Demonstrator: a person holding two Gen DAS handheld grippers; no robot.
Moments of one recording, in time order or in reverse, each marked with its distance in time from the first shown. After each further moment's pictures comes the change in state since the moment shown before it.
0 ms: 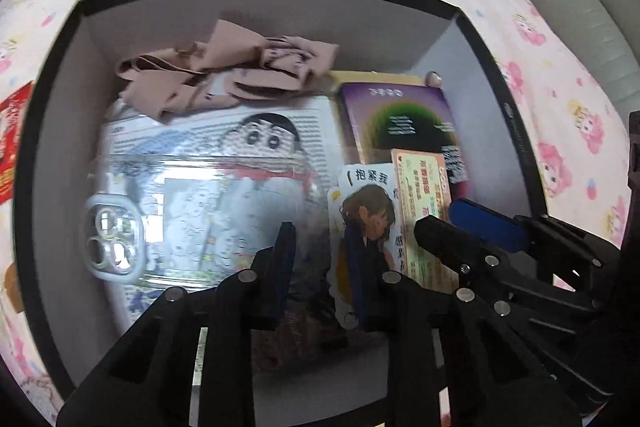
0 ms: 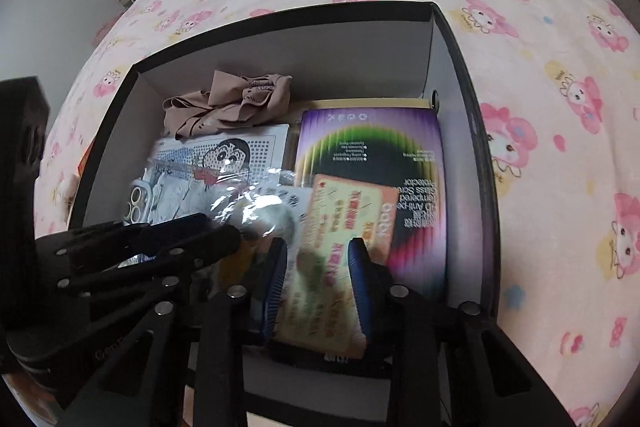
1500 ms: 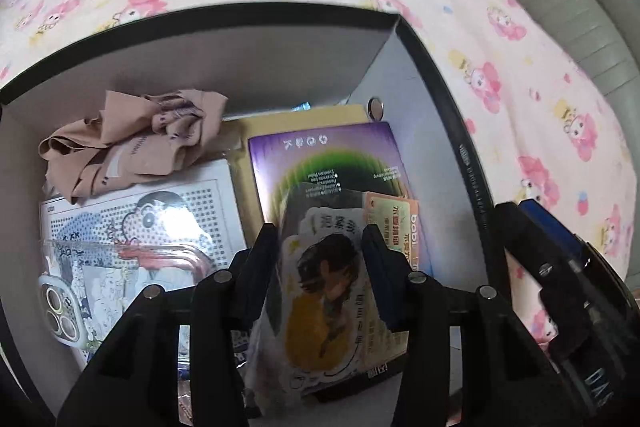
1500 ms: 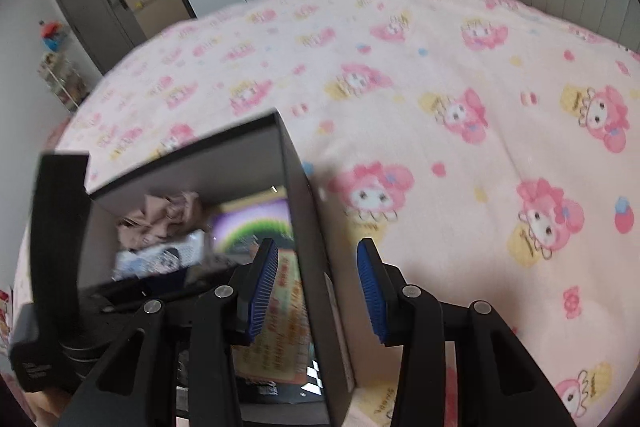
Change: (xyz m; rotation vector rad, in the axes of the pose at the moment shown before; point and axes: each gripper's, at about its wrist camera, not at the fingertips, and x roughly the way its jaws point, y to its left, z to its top) left arm 0.039 -0.056 0.060 0.069 0.013 -0.011; right arm -0.052 -0.061 0.007 0.267 -0.263 -0.157
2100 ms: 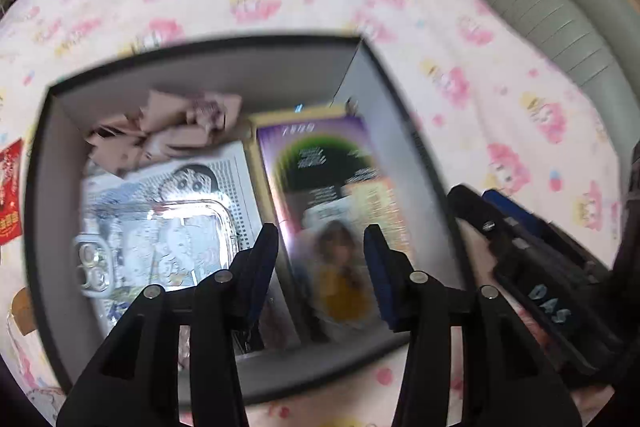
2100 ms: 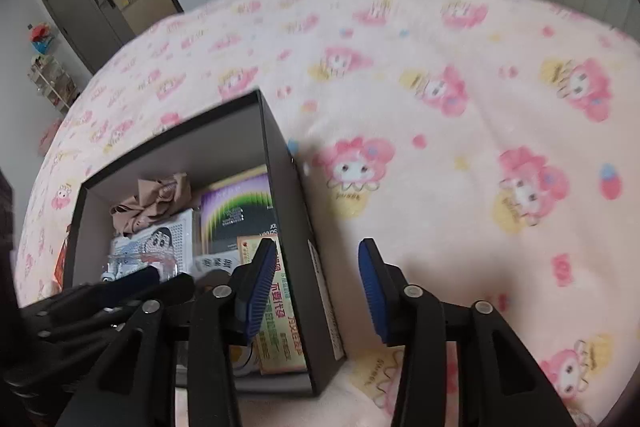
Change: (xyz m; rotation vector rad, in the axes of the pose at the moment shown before) left arm -0.068 -0.001 -0.031 0.041 -0.129 -0.026; right arm -0.022 -0.007 -0.020 0.026 -0.007 -0.028
